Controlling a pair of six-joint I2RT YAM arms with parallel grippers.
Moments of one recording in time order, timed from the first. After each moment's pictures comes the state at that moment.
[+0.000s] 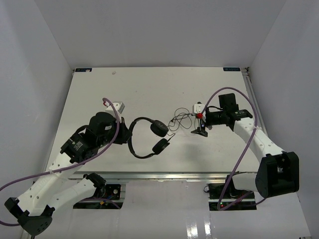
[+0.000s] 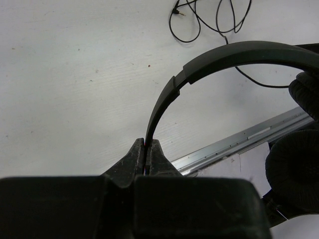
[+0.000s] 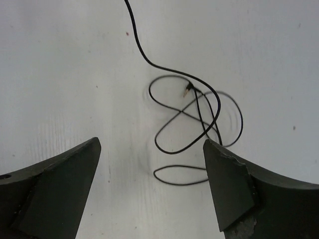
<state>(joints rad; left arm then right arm) -0.68 0.80 0.98 -0.78 -0.05 -0.47 0.24 1.28 0.92 -0.56 -0.95 -1.17</state>
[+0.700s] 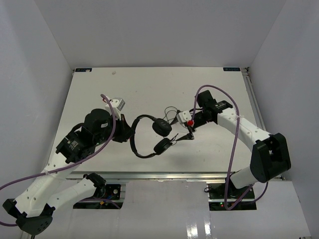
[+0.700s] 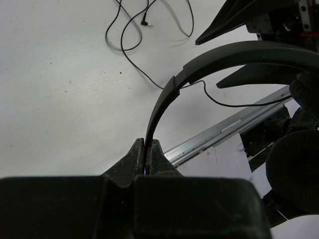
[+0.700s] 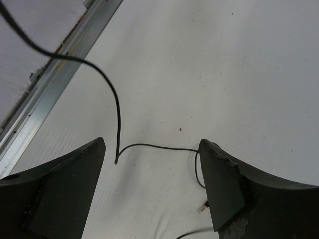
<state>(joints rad) -0.68 0.81 1.06 -0.79 0.05 -0.46 0.48 1.46 1.10 -0.75 -1.14 -1.42</state>
